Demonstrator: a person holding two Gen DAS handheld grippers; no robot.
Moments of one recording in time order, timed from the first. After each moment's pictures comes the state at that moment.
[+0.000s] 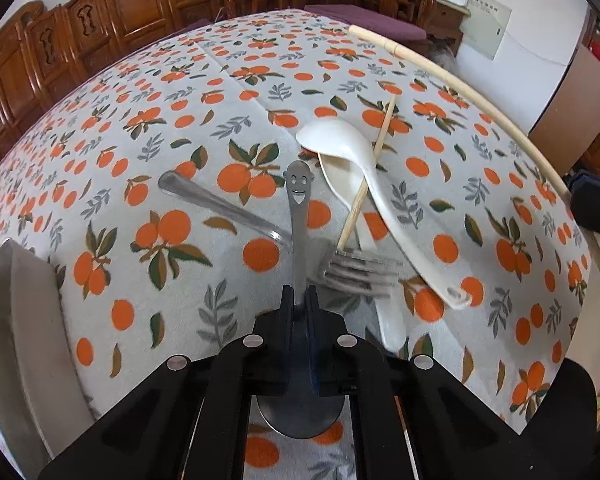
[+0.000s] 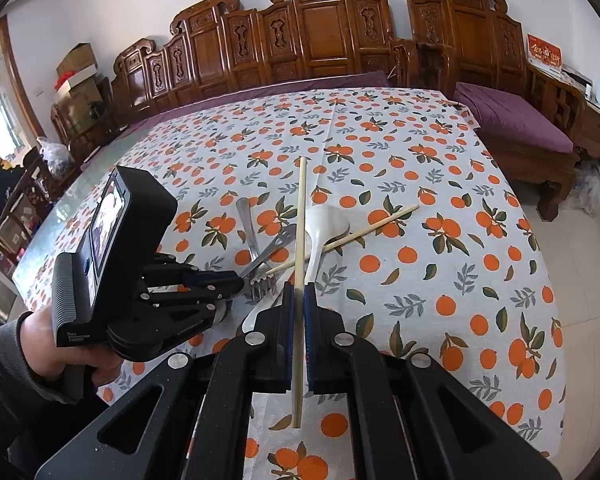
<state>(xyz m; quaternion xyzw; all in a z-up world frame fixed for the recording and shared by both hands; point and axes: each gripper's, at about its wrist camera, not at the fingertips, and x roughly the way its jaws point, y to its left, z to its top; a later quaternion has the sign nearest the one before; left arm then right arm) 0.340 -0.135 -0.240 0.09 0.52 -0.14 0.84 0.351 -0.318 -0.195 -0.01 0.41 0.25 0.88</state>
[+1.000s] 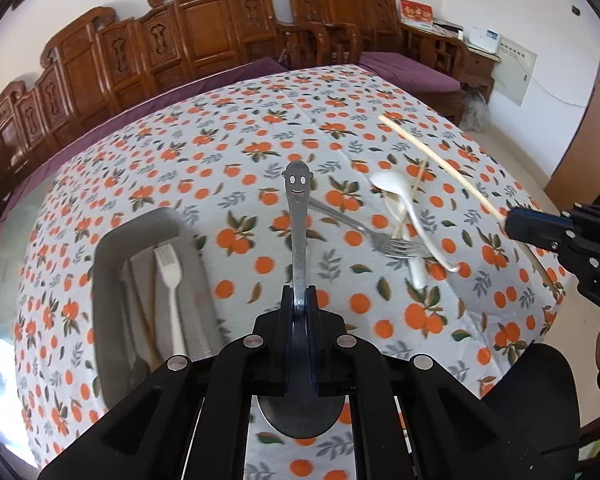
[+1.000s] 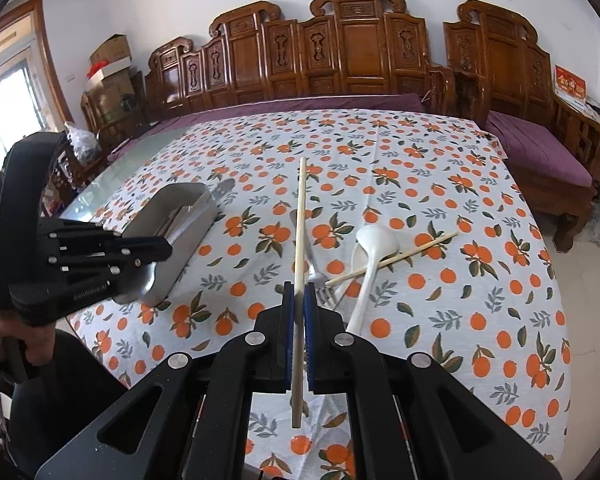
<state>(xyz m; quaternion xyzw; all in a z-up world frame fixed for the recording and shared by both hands) 0.258 -0.052 -0.150 0.06 0.46 -0.06 0.89 0.316 -0.282 -0.168 -0.03 0.38 0.29 0.88</state>
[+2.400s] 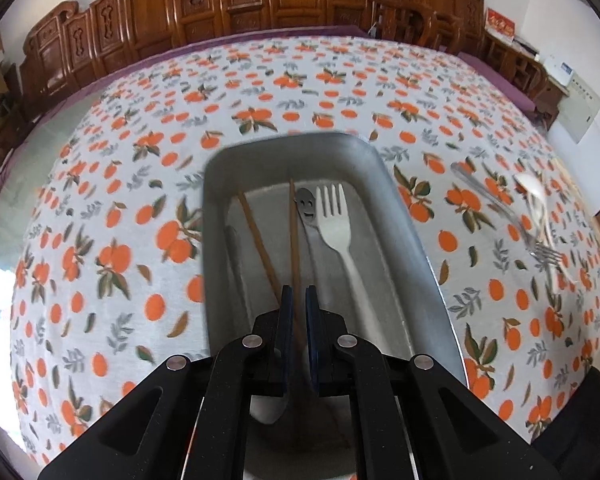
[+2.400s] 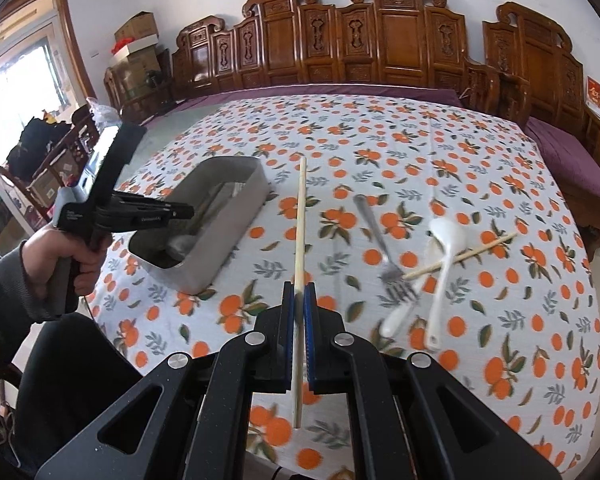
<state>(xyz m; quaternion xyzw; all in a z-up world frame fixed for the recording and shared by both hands) 0.289 0.097 -0.202 -0.01 0.50 0.02 0.87 0.295 -0.211 -0.183 -0.06 0.39 0.33 0.86</state>
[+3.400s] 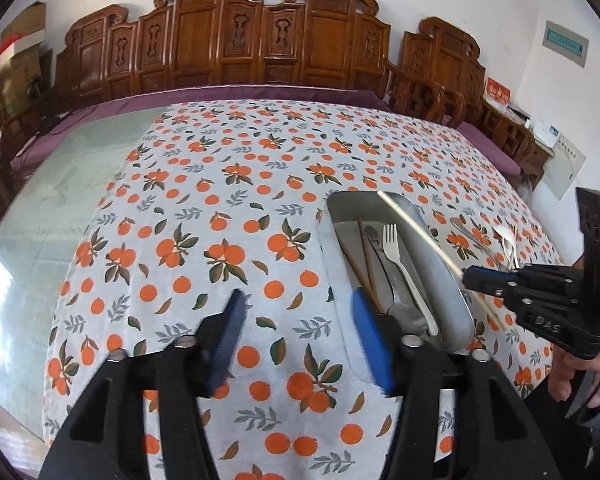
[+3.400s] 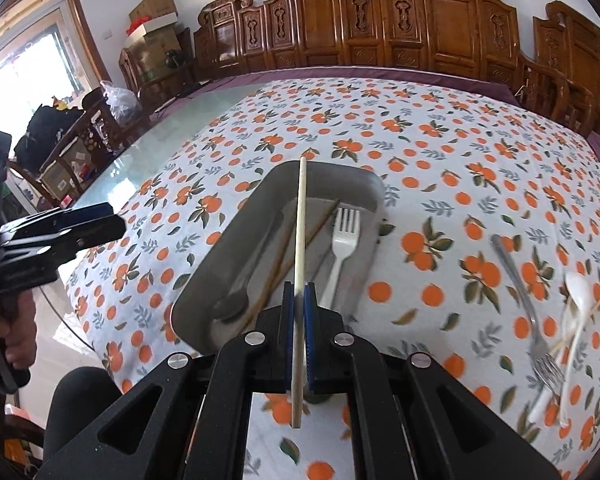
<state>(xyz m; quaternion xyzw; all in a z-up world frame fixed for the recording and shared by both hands) 0.196 0.196 -0.142 -0.07 0.41 0.02 0.91 0.325 -0.040 -0.201 -0.06 0.42 0.37 0.83</state>
